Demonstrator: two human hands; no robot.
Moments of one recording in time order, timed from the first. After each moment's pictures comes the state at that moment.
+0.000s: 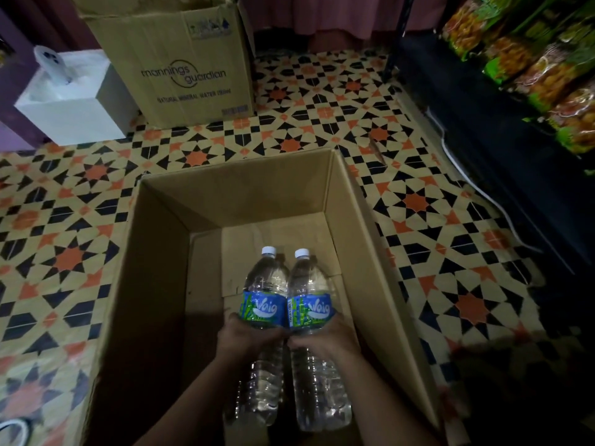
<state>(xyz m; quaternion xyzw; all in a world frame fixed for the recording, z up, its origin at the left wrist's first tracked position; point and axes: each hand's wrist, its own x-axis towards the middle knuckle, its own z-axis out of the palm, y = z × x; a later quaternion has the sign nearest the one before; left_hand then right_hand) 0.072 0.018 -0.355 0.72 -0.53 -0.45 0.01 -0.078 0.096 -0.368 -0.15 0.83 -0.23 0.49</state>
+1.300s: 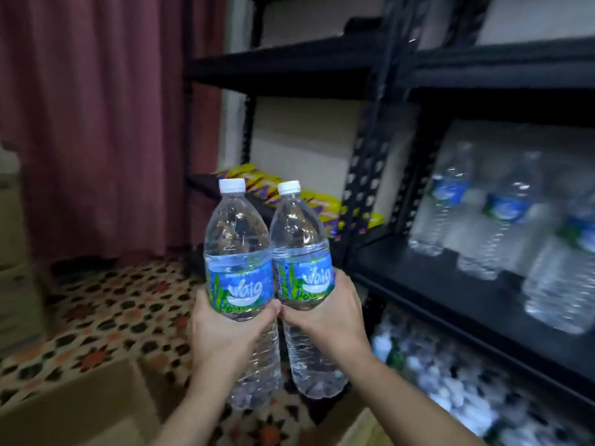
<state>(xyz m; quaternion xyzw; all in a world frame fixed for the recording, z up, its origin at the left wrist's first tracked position) -0.128 0.180 0.064 0.27 -0.65 -0.55 0.45 -0.215 0.309 0.096 -0.24 0.83 -0.50 -0.11</state>
